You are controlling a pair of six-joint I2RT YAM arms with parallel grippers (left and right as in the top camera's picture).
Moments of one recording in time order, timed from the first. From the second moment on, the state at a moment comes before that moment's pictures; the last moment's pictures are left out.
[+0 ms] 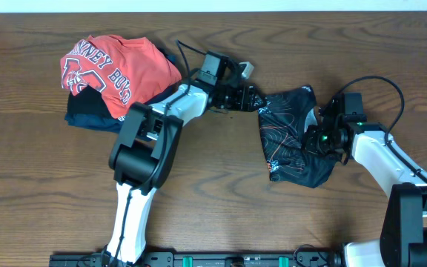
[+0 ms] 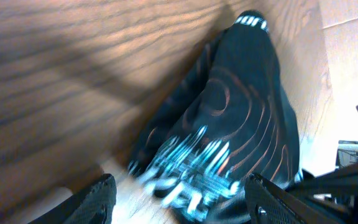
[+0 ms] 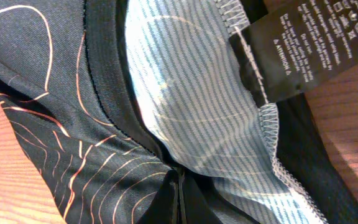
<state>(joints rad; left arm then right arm) -0.44 2.29 1.51 -0.15 0.78 -0.36 0.03 1.61 0.83 -0.53 -0.28 0.35</state>
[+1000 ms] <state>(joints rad) -0.40 2.33 1.51 0.17 0.66 -0.45 0.03 1.61 0.80 -0.54 -0.18 0.35</state>
